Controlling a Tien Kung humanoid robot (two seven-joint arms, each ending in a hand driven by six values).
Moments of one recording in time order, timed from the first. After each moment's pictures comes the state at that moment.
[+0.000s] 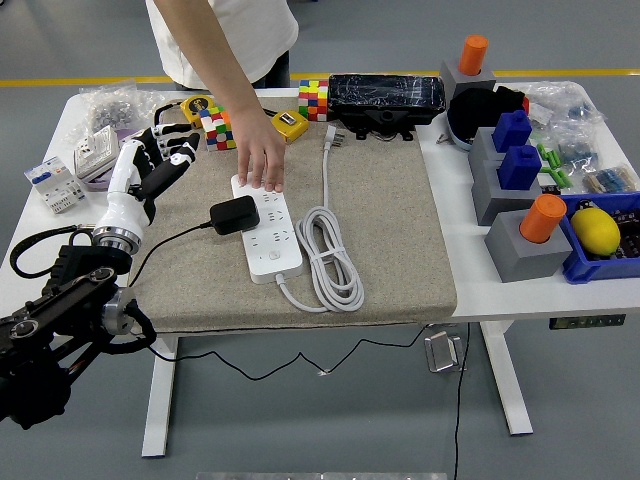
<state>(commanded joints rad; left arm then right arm) -0.48 0.32 -0.83 -1.17 0.58 0.46 -0.33 0.07 -0.21 0.91 0.34 -0.81 0.02 -0.15</state>
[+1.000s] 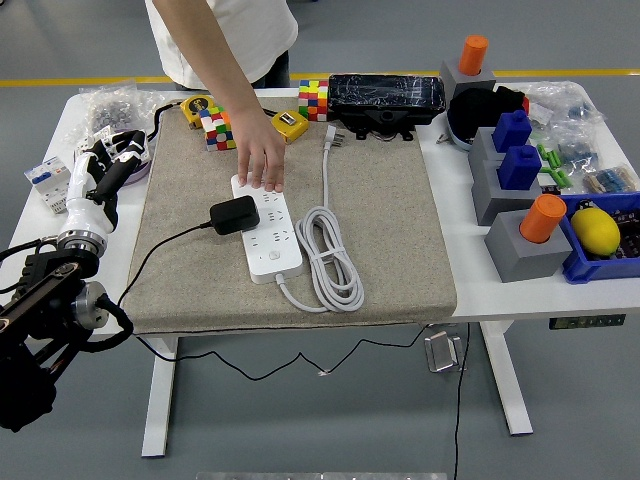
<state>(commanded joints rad) -0.43 0.32 -0.95 -1.10 0.55 0.44 -0.29 0.07 -0.21 0.90 0.34 -0.81 0.02 -0.15</state>
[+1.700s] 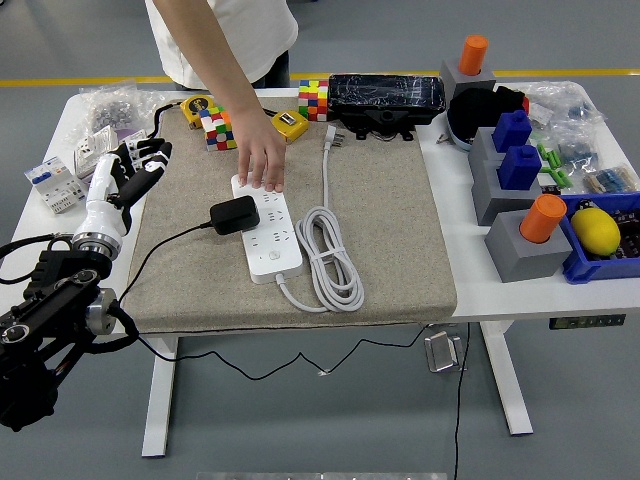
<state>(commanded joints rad) -0.46 0.30 -0.89 -1.10 0.84 0.44 -0.17 0.06 -0.20 0.92 0.34 -0.82 0.02 -0.15</state>
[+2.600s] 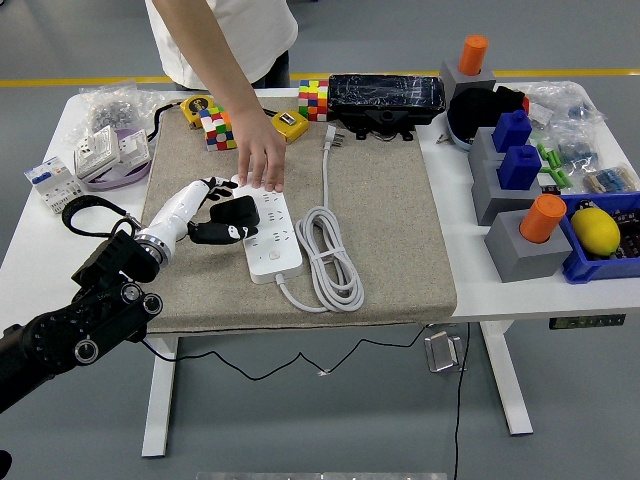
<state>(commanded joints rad) -0.62 0.27 -0.62 -0.97 1.41 0.34 0.13 0.06 -0.20 0.92 0.34 -0.81 0.02 -0.15</state>
